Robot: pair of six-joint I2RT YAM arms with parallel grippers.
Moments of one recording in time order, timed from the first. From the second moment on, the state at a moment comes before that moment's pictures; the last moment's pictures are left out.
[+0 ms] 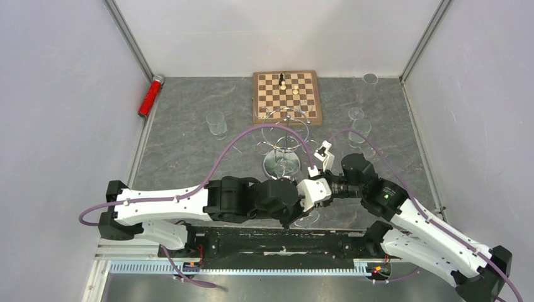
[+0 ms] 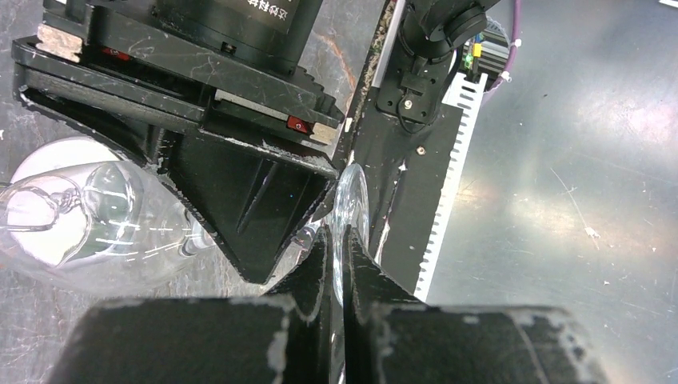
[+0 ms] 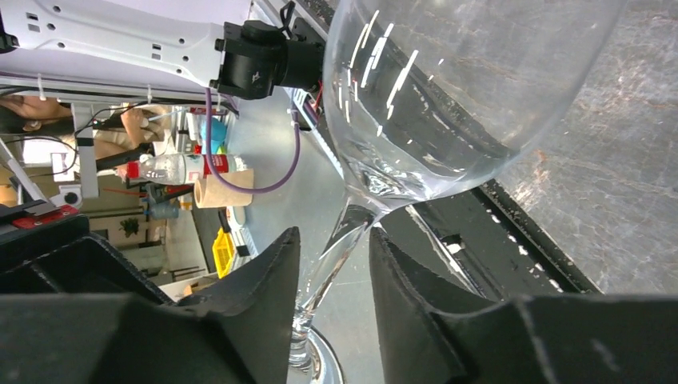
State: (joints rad) left arm -1.51 1.32 1.34 -0.65 -0.16 -0.18; right arm 0.77 0.76 0.64 -0.38 -0.56 0.82
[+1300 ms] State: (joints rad) left arm -1.52 1.27 1.32 -0.57 -0.11 -0.18; right arm 0.77 0.69 0.61 -0.38 -0.55 0.81
